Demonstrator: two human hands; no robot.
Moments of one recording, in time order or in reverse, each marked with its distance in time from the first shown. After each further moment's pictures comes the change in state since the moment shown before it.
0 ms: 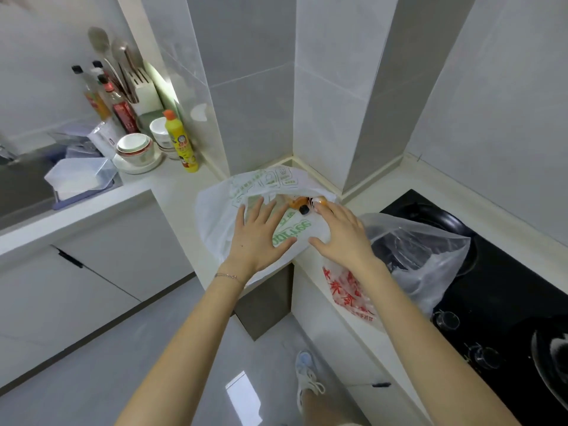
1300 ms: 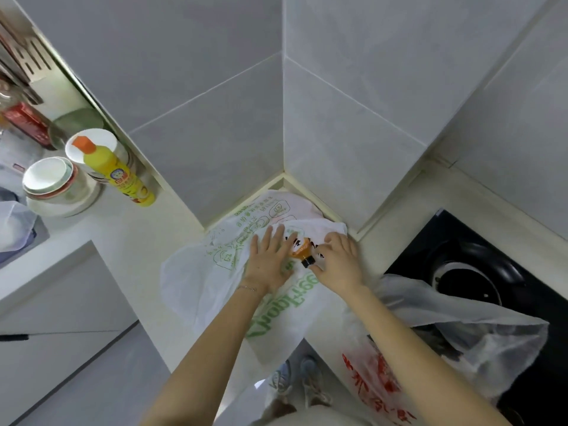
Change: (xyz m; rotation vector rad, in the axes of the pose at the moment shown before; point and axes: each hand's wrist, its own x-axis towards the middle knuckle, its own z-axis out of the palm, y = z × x) left_hand 0.213 -0.078 0.149 0.017 -0.575 0.065; right_hand 0.197 0.082 0.120 -0.075 -0.159 0.157
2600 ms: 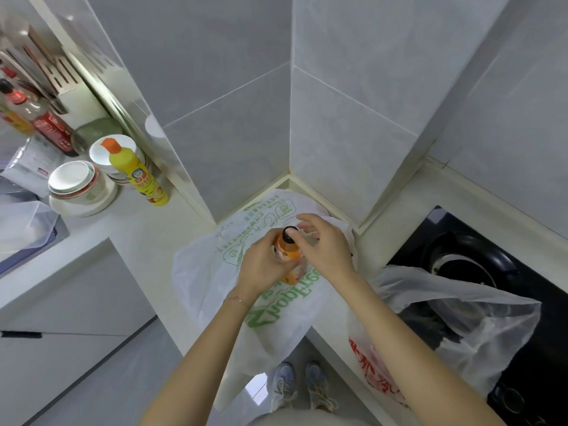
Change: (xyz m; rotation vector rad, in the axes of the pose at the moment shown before) left_hand -0.072 0.002 -0.037 -0.784 0.476 -0.042; right_hand -0.026 -0.083 -0.067 0.690 0.246 0.061
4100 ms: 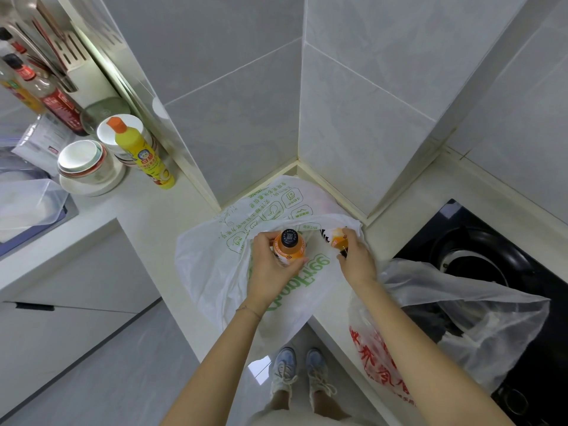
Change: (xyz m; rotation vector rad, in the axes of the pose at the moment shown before) left_hand -0.032 -0.016 0.036 -0.325 0.193 -0.094; right_hand -0.008 0.133 0.010 -0.431 -0.143 0.241
